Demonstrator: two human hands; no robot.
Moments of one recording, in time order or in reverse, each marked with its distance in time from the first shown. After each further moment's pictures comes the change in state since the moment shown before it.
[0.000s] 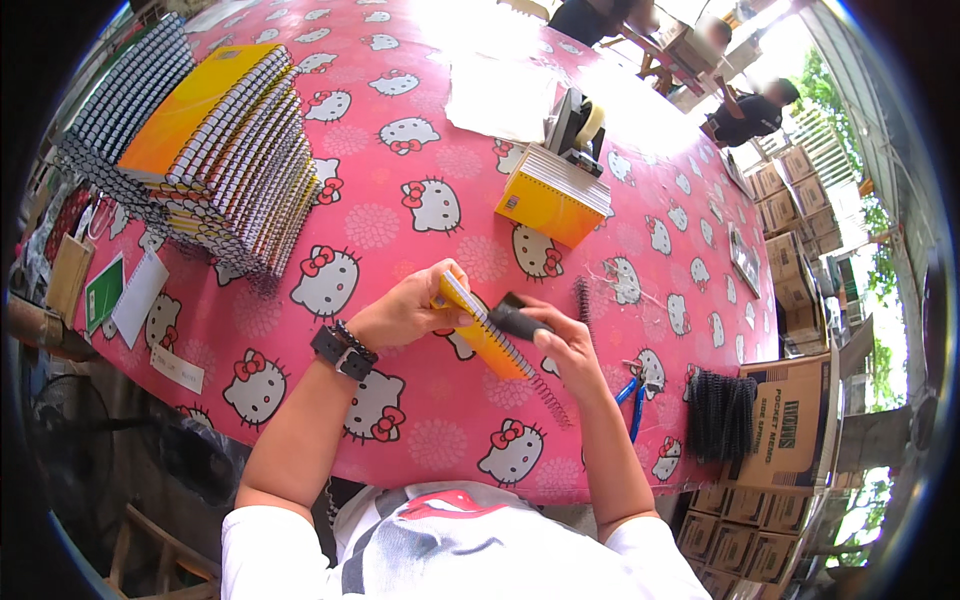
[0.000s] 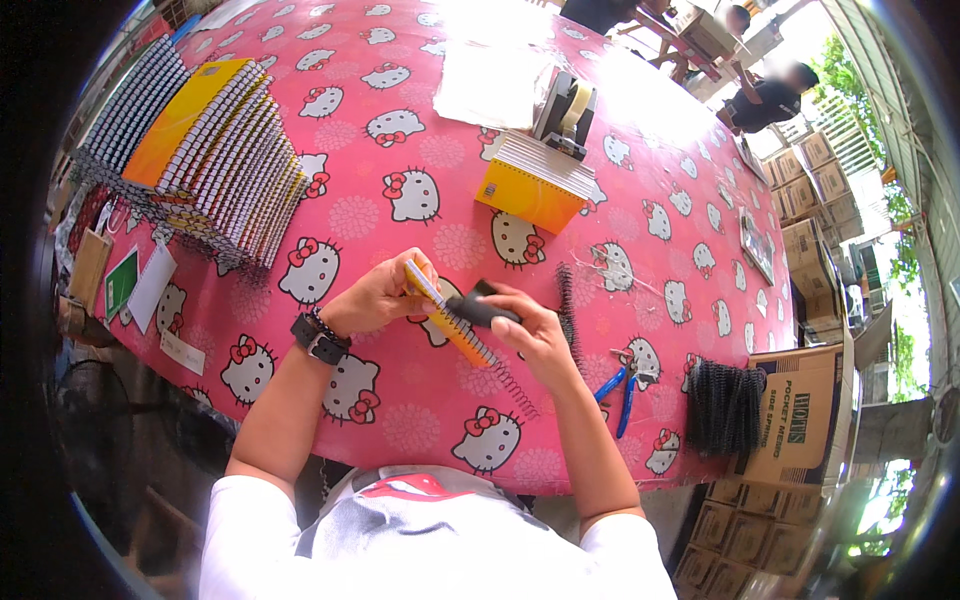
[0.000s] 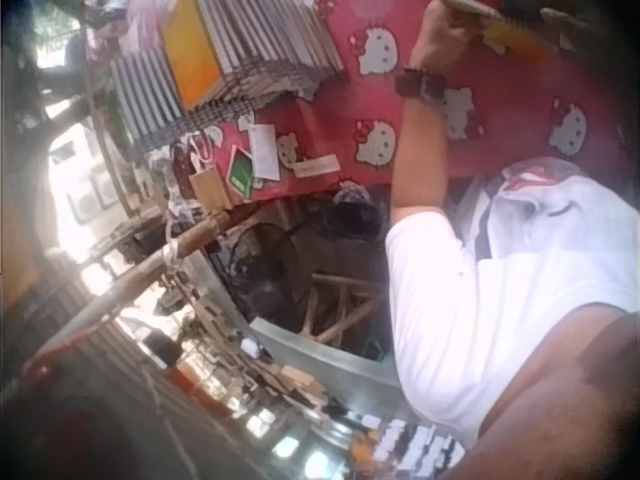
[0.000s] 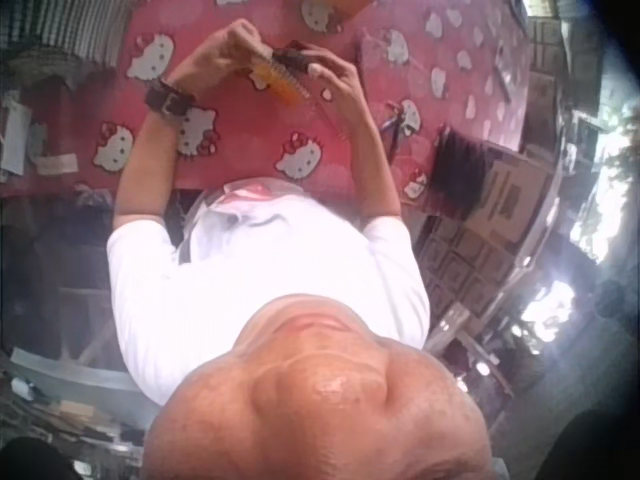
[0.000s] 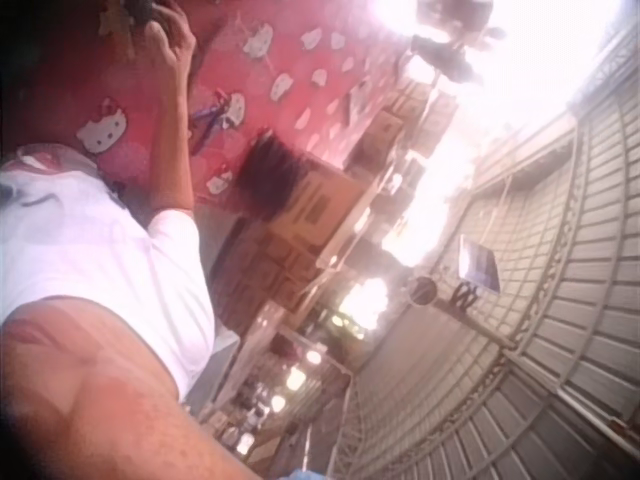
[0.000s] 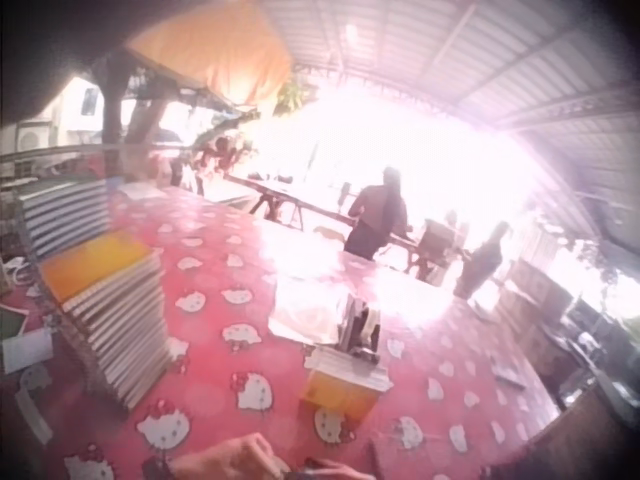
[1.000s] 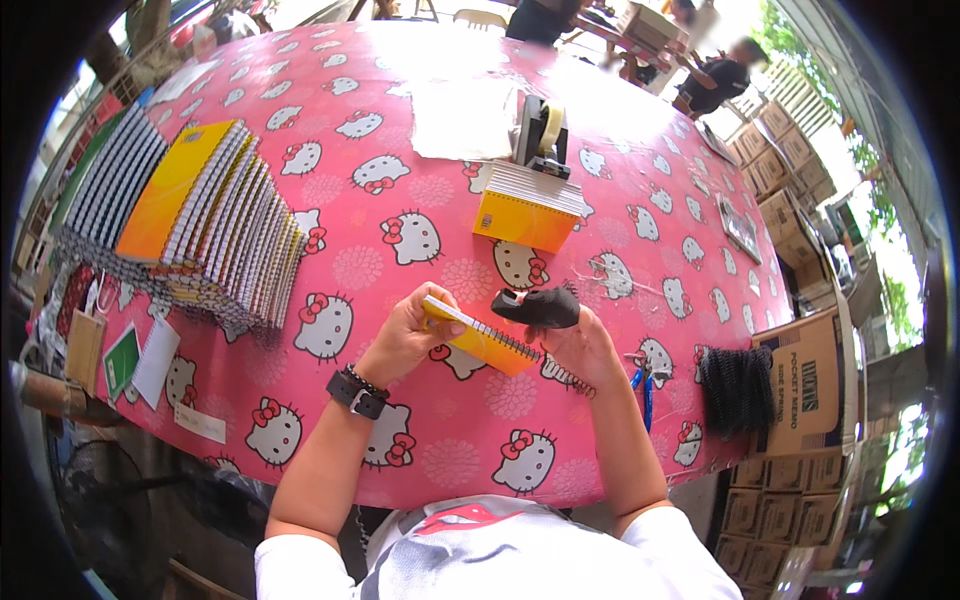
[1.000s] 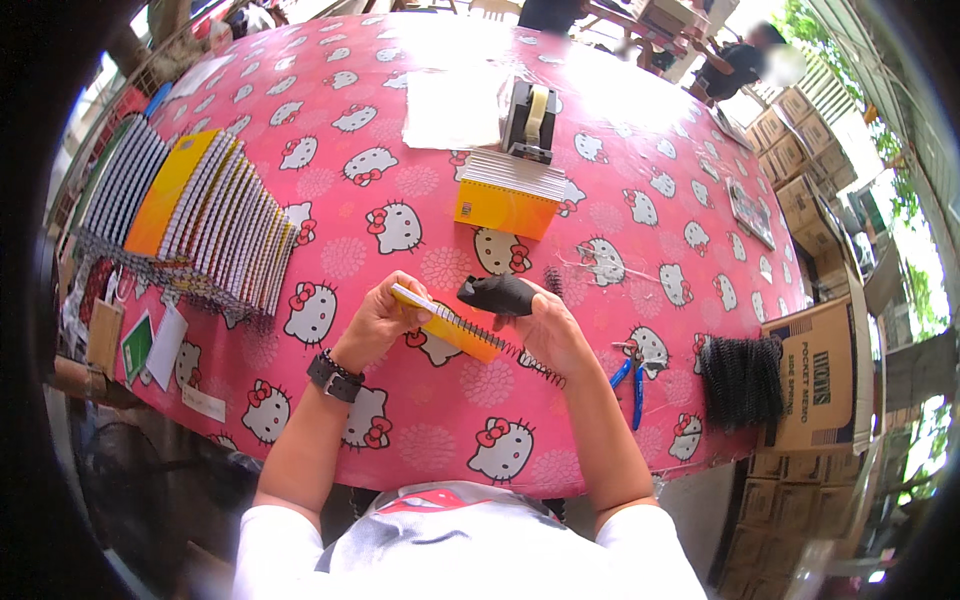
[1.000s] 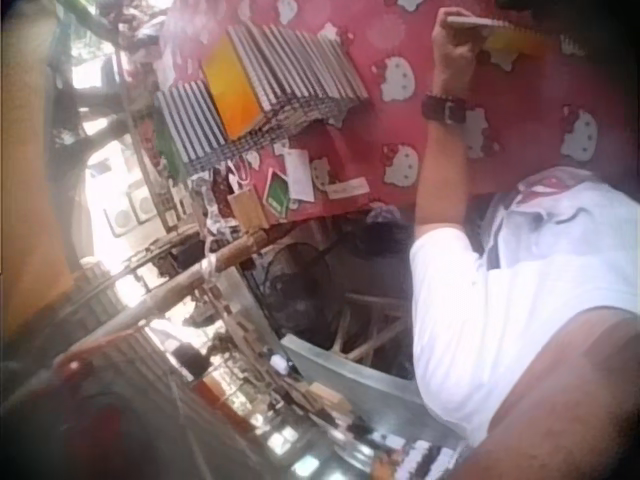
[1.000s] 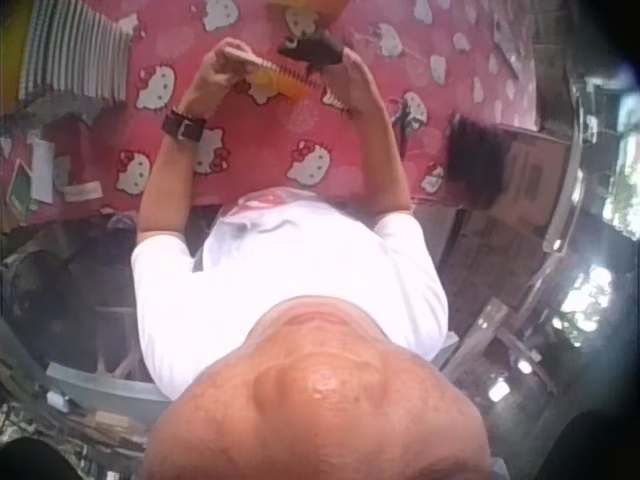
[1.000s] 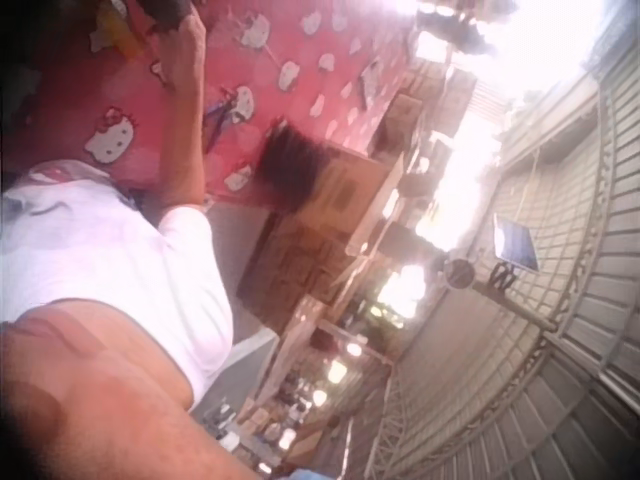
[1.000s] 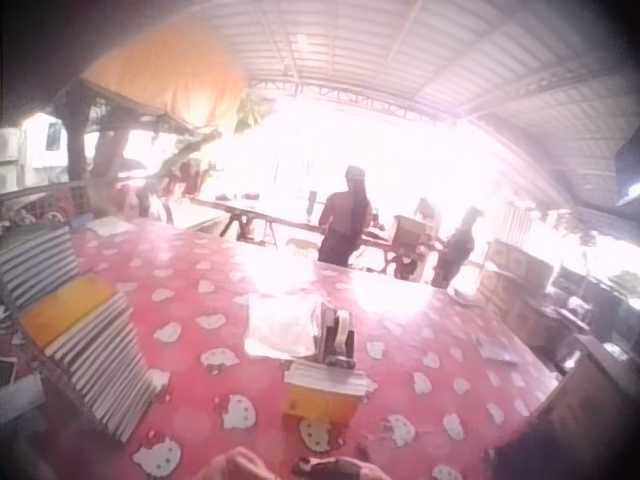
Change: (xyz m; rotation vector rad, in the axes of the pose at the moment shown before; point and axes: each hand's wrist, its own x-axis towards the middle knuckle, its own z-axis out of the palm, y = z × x) left_hand 0.000 -0.004 0.008 -0.103 0.127 0.101; right_hand 0.013 0.001 -0.011 0.702 -0.182 -0.108
